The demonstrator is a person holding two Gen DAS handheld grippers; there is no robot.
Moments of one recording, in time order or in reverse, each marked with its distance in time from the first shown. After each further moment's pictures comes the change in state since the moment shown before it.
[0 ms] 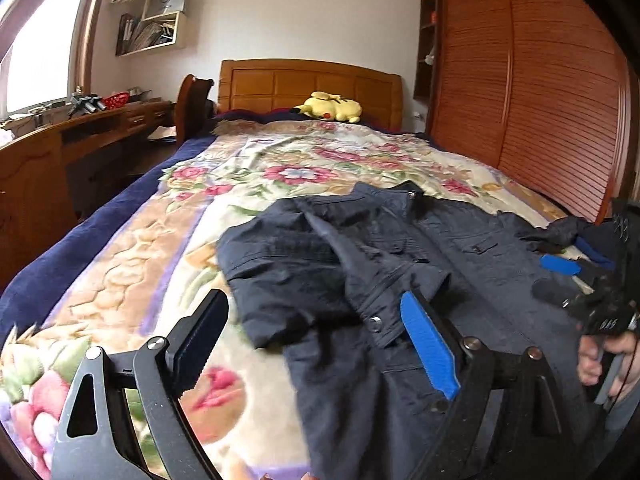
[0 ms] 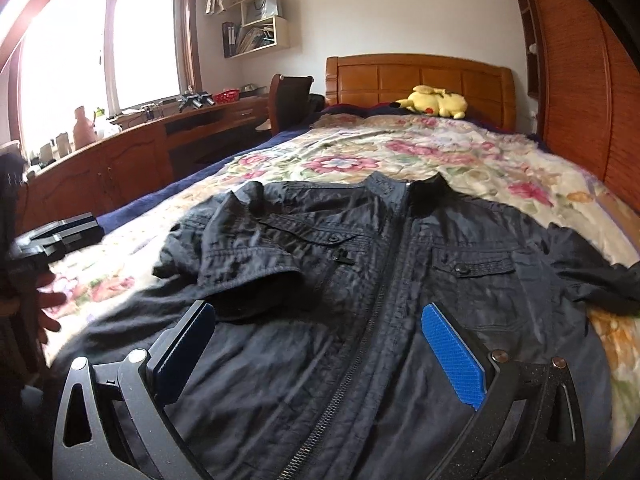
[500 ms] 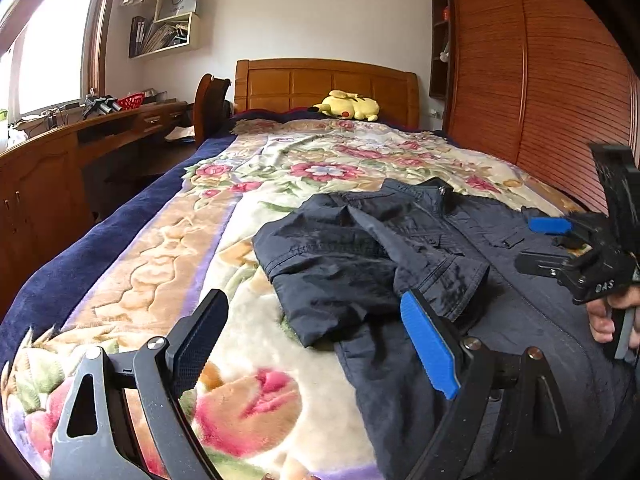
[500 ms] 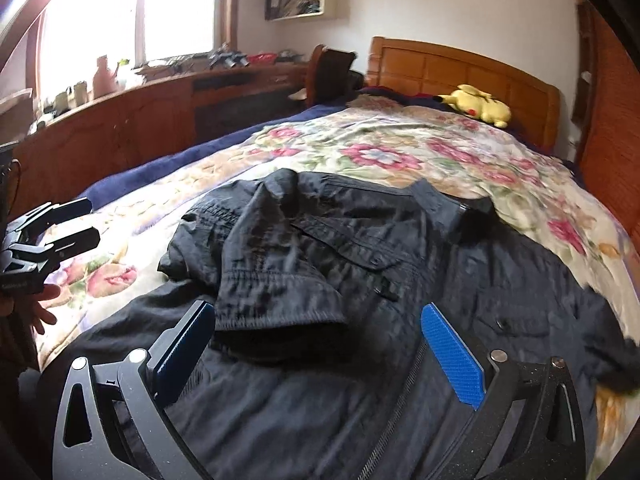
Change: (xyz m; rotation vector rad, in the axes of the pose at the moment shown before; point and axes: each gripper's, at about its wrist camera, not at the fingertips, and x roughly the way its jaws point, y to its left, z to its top) left arm 0.009 0.033 -0.007 0.010 0.003 0.062; right arm 0.065 0.042 0.049 -0.205 0.127 0.033
